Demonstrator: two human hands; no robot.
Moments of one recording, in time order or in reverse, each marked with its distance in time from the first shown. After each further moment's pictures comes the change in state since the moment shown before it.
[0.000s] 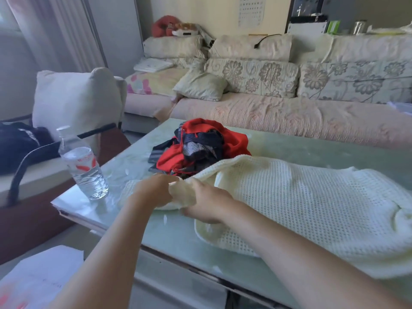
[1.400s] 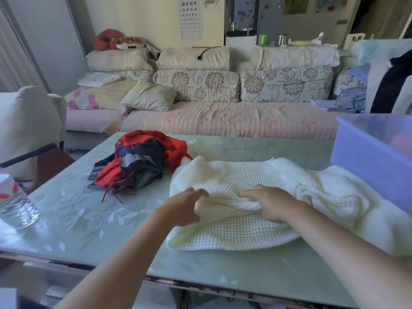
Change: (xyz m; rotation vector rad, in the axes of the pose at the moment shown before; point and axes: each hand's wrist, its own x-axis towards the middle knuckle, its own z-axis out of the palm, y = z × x) left_hand -0.035 0.220 0.020 -0.124 -0.139 0.472; right_hand -0.188 0.226 -0.094 -0.293 0.018 0.276
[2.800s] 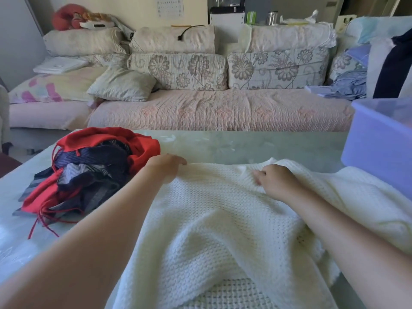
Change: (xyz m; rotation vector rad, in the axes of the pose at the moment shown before) left_hand 0.218 -0.055 -0.034 0.366 0.053 -0.131; right_hand 0.131 0.095 0.011 0.401 0.302 0.372
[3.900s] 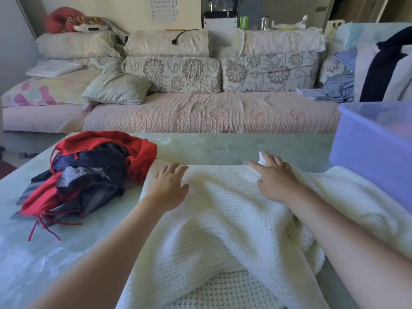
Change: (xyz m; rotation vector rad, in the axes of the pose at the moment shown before) left_hand -0.054 0.032 0.033 -0.290 0.250 0.032; right_hand 0.001 0.014 -0.010 -0.414 -0.018 -0.157
